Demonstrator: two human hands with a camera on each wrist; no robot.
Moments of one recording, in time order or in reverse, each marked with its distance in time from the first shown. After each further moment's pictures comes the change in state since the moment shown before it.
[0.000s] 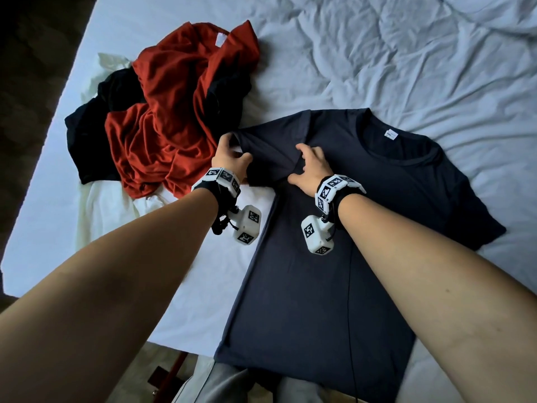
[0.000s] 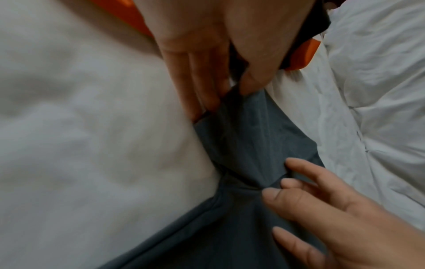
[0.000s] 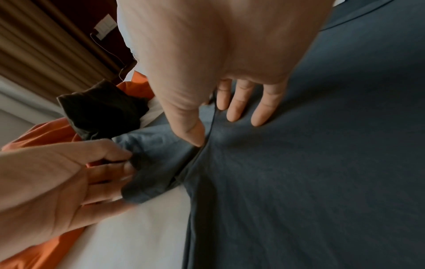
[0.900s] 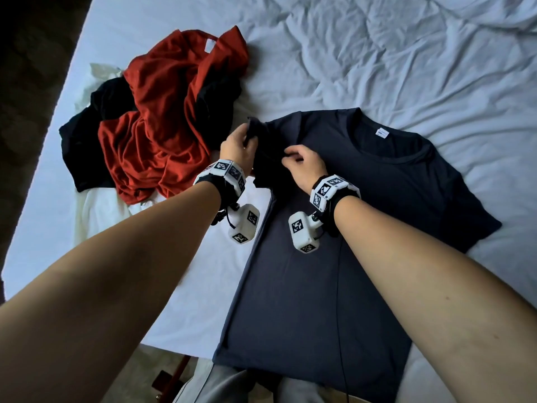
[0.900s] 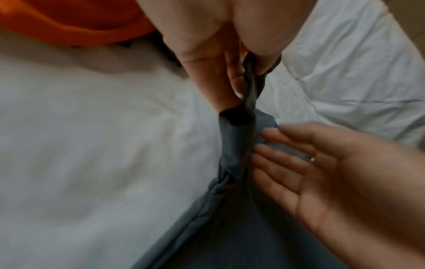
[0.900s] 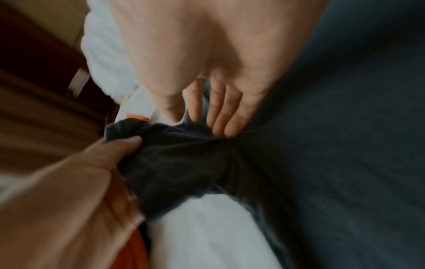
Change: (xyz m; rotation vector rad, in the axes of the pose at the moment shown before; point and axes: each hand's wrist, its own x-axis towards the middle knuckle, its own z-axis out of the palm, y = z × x) left_hand -0.014 0.039 0.017 0.077 -0.063 0.310; right_hand -0.010 -0.019 -0.009 0.430 0.098 0.051
